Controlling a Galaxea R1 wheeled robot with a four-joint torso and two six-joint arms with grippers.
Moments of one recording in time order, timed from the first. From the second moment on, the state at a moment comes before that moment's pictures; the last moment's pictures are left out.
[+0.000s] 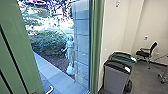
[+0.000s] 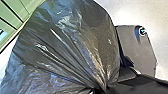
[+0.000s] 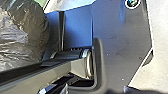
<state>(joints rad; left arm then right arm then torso) 1.45 2.96 -2.65 0.10 0.02 -0.10 -1.51 3.04 -2.69 0.05 -0.13 -0.02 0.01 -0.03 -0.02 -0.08</state>
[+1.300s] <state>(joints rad) 1.44 2.96 -2.65 0.14 0.02 -0.10 -1.53 3.05 -2.70 0.05 -0.13 -0.02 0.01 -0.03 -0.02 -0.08</state>
